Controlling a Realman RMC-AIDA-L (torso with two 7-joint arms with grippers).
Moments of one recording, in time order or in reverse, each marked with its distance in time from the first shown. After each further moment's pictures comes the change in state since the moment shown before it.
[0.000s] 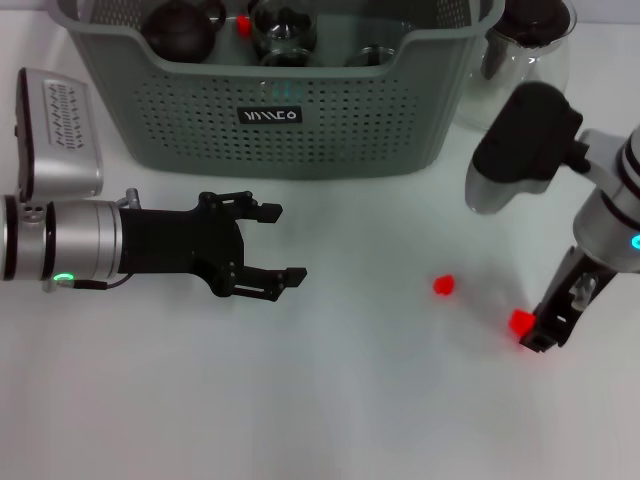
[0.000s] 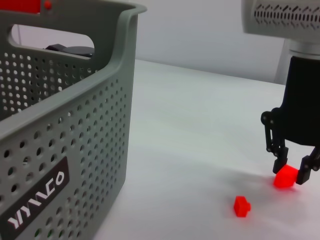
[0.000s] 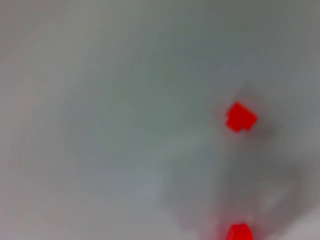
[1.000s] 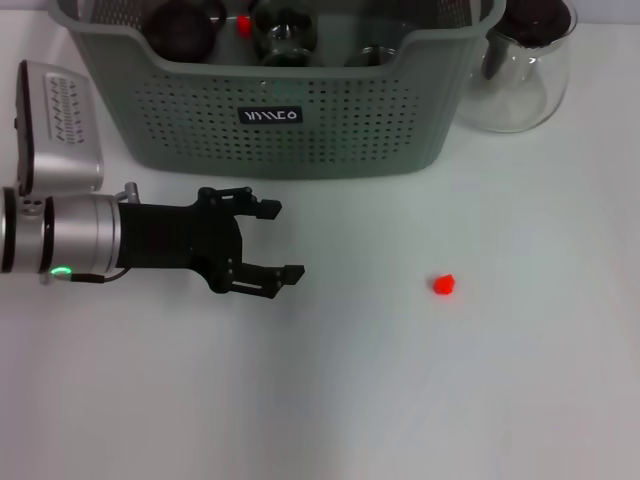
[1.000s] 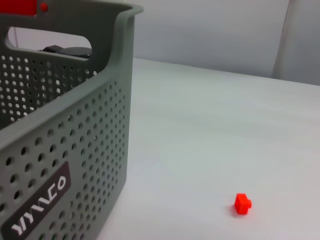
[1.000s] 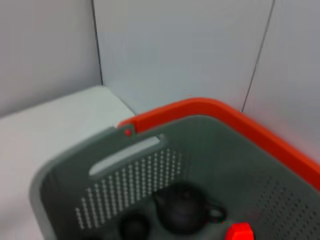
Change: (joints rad) left arm -0.010 0.005 0.002 0.011 0.011 0.006 0.004; right arm 0.579 -0.040 0.543 0.248 0.147 0.446 -0.037
